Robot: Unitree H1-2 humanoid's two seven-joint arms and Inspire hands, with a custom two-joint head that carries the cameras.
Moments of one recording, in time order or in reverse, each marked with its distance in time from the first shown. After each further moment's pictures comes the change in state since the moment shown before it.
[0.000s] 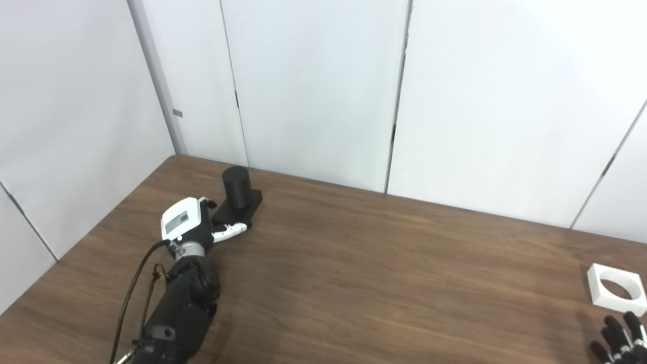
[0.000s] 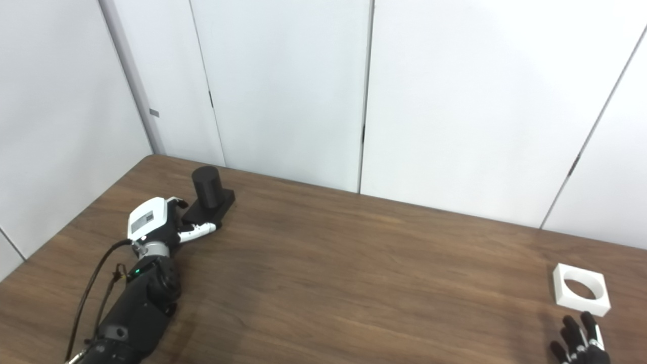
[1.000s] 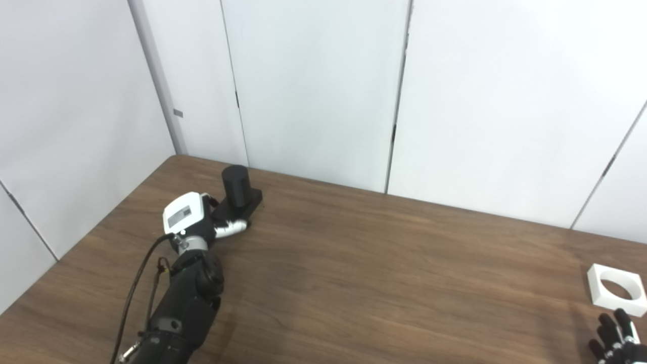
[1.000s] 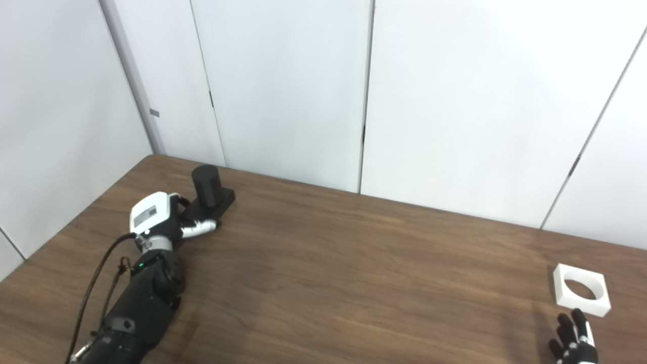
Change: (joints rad) left arm -0.031 -0.012 -0.018 0.051 0.084 0.000 0.009; right arm 0.004 0.002 0.024 -0.010 -0.021 0.000 -0.010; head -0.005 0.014
